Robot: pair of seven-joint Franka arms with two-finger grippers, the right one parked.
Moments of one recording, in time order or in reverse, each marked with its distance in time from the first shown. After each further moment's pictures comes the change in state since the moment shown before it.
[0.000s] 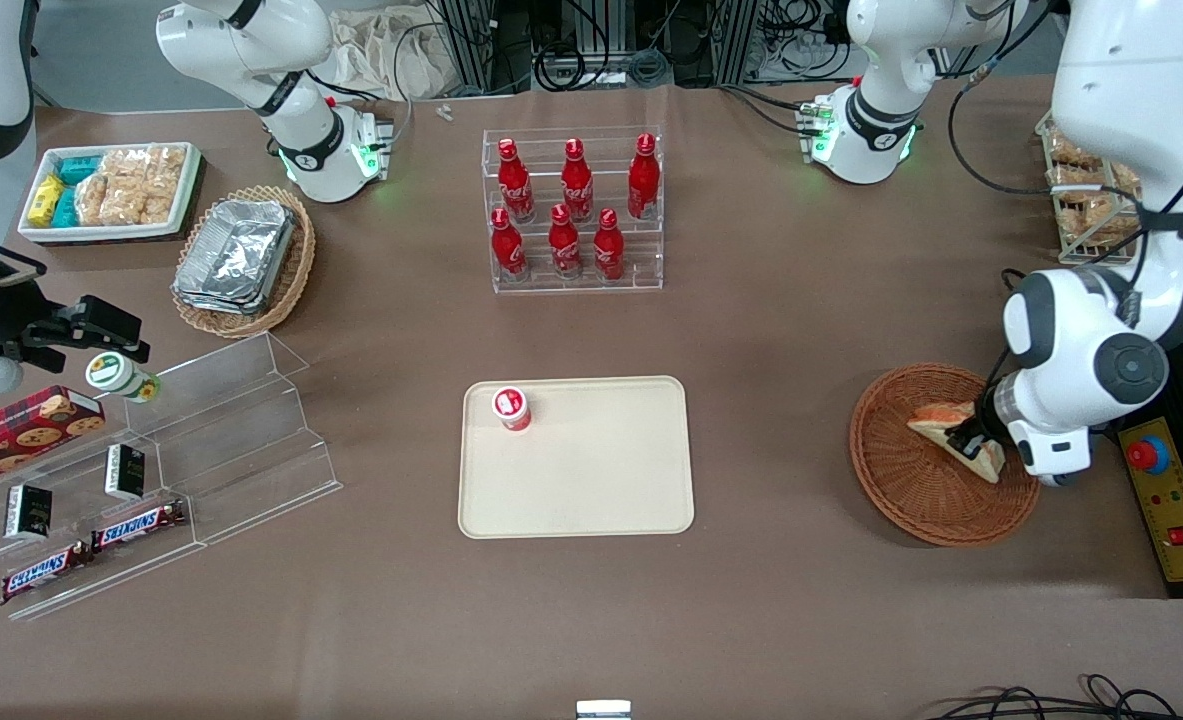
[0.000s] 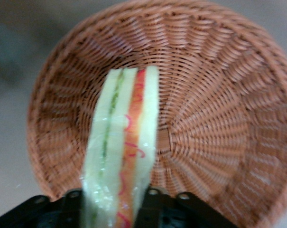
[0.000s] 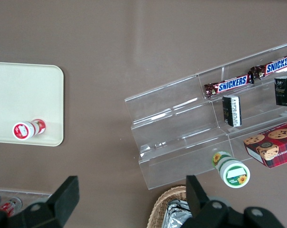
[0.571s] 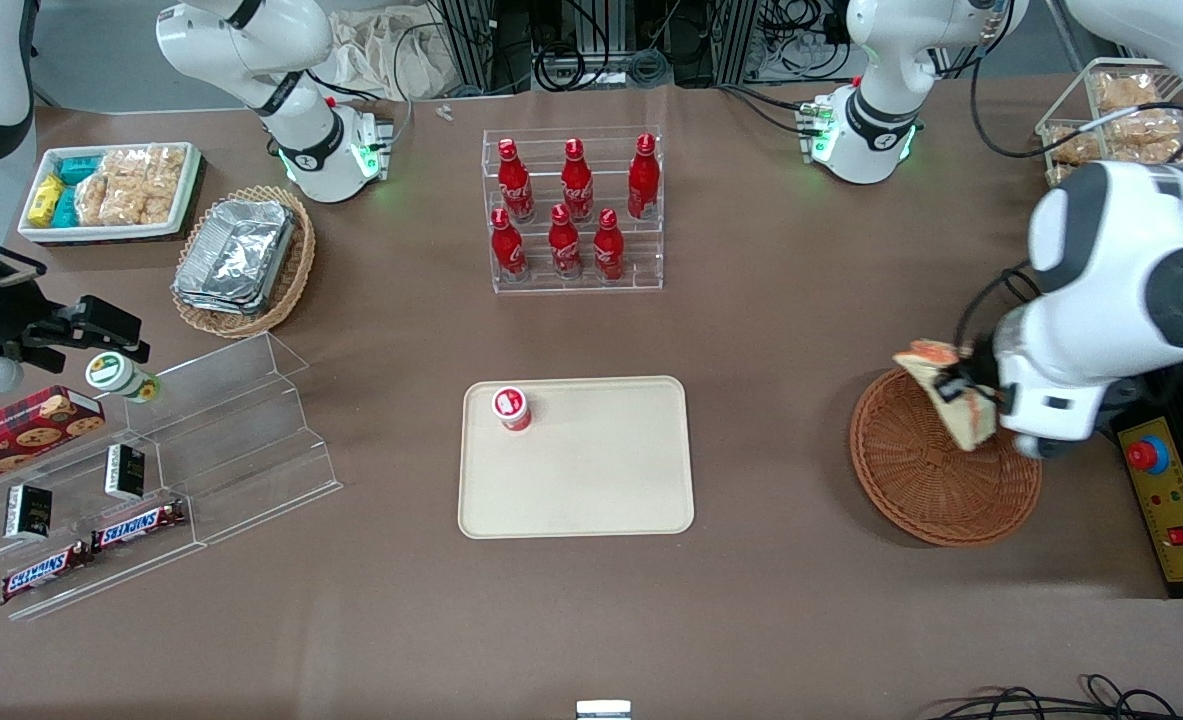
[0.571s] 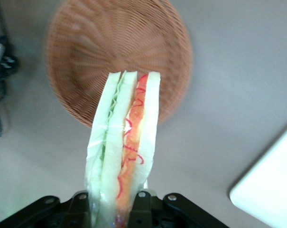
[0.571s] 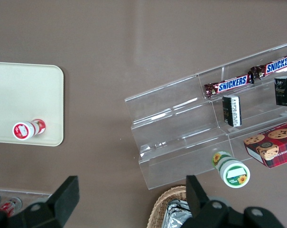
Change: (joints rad) arm -0.007 -0.112 -0.236 0.298 -0.013 -0.500 0.166
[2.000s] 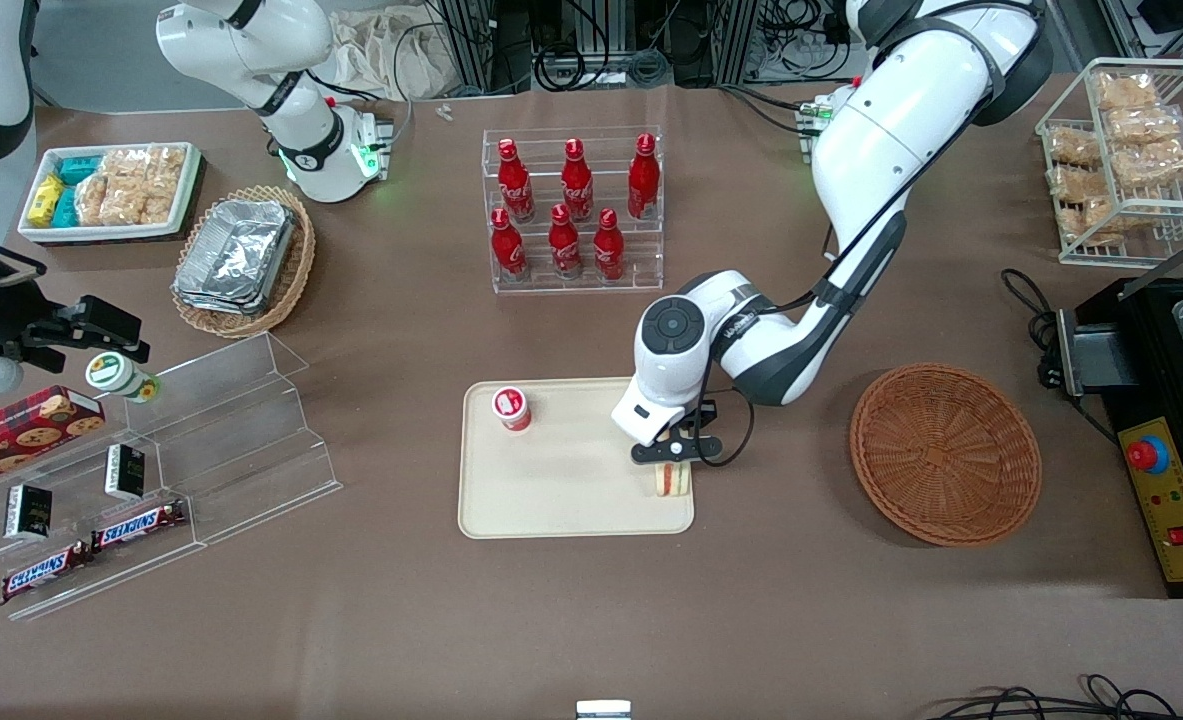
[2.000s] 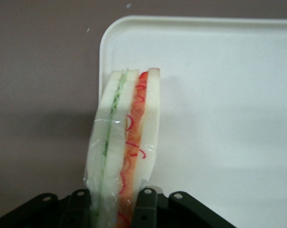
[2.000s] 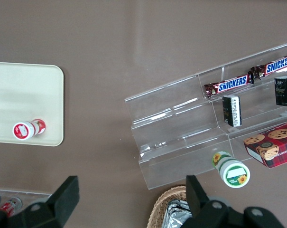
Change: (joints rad) arm -0.304 0.520 -0.216 0.086 0.497 0.586 -0.278
